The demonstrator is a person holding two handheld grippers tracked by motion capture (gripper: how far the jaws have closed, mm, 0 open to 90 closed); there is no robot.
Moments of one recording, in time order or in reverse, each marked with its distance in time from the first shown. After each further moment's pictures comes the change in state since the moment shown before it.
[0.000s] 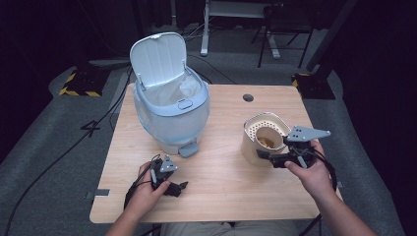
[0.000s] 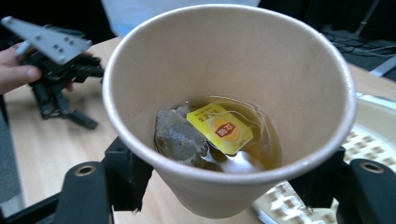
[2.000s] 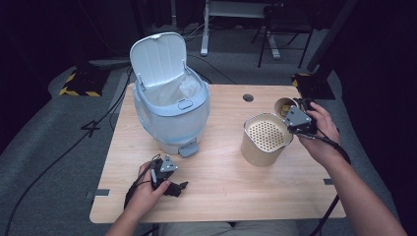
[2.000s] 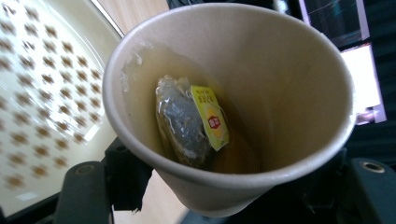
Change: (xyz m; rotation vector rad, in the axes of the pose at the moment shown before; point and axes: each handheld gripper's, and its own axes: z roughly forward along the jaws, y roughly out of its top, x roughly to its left) left arm 0.000 0.000 0.001 0.002 -0.002 0.000; right arm -0.072 0.029 0.009 0.380 -0.621 -0.819
